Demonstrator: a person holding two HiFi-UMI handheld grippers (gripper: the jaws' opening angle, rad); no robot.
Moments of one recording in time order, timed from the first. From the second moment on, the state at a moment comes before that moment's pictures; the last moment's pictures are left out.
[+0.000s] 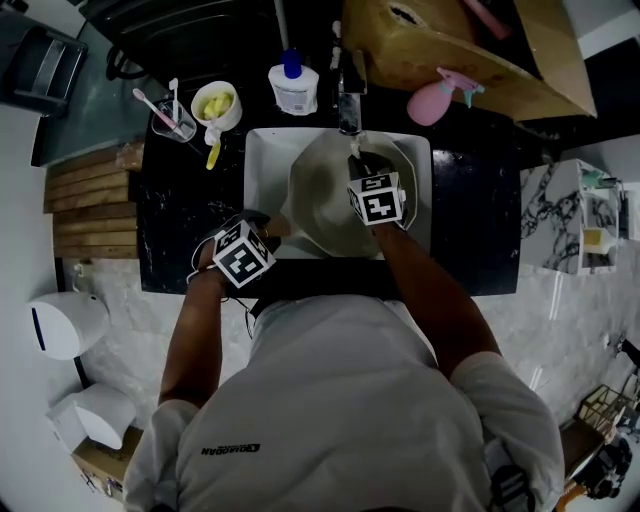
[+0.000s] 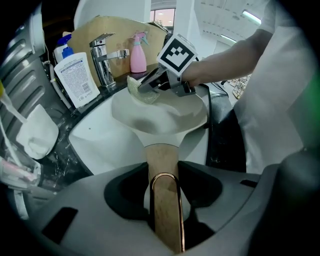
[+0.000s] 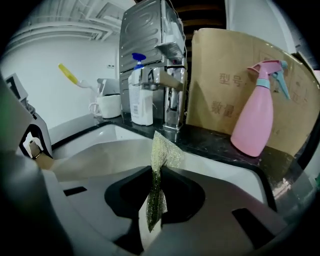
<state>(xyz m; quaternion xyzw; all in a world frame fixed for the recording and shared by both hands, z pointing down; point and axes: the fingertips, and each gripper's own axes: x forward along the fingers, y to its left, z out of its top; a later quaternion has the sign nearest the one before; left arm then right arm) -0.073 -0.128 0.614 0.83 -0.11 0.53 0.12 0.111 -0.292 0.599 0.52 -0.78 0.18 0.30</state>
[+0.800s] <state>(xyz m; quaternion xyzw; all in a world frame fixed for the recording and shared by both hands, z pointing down) -0.074 -0.129 0.614 0.83 -0.10 0.52 0.14 0.048 -0.322 0.635 0.40 -0.84 0.19 0.31</state>
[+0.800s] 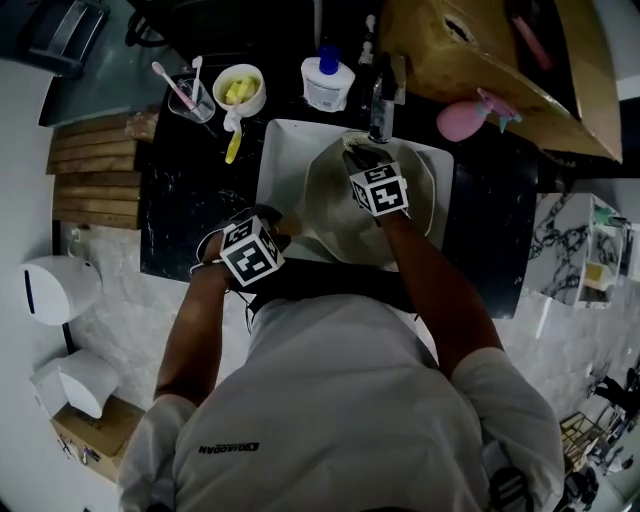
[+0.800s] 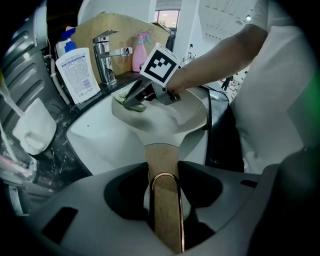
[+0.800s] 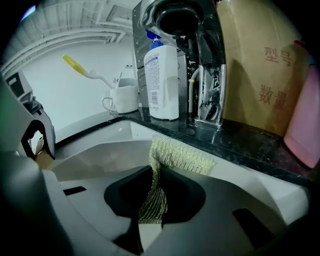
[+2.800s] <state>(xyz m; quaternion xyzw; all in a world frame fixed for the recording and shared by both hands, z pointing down) -0.075 -0.128 0.616 0.84 -0.12 0.51 0.14 -0.029 -0.156 0.636 0.06 -0.84 0.40 0.35</state>
